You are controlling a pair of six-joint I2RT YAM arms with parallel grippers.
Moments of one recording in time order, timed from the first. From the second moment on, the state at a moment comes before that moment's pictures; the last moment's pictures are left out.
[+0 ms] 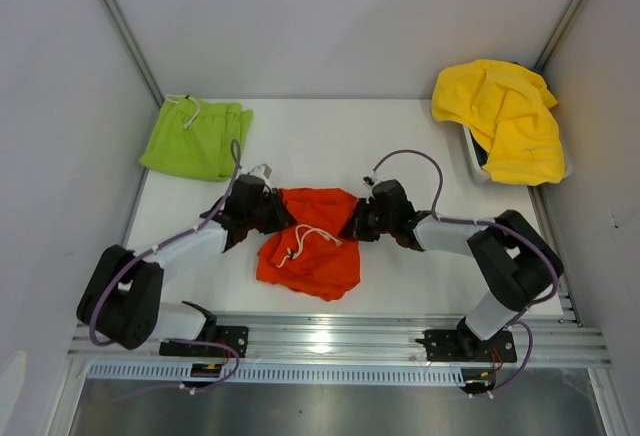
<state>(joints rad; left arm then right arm) -0.44 1.30 0.60 -0.05 0.14 -0.69 0.62 1.66 0.75 0.20 -0.36 0.76</state>
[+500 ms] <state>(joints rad) -0.42 1.85 1.29 -0.25 0.23 -0.38 0.97 1.43 0.70 -0.05 -0.07 0.85</state>
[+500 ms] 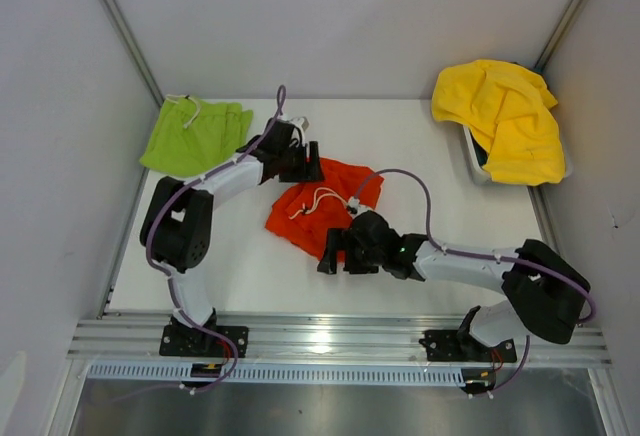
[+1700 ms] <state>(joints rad) -0.60 1.16 0.54 -0.05 0.03 -0.92 0.34 1.88 1.31 -0.23 -0.34 0.45</state>
